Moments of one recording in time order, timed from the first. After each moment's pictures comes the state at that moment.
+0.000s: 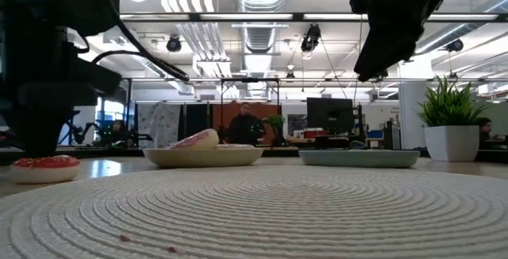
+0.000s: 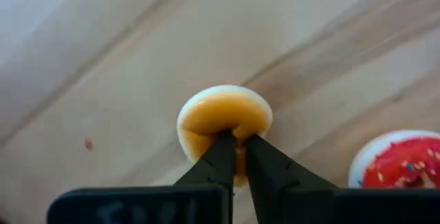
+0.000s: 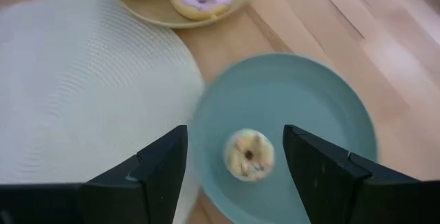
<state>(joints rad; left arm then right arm) -0.43 1.54 0.79 -0.84 -0.16 -1.36 0.17 1.22 0.85 -0.59 0.35 0.57</state>
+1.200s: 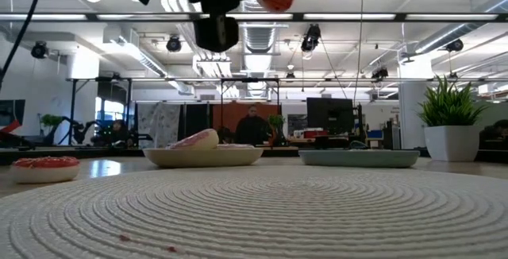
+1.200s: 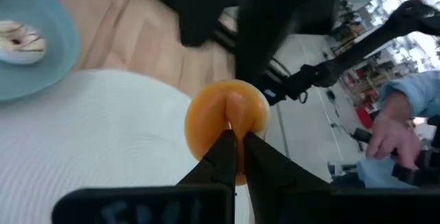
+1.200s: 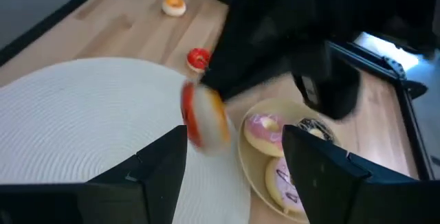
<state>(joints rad) -0.05 1.49 0.98 0.17 0.36 -0.70 0.21 1.40 1.08 -0.26 0.08 -0.27</state>
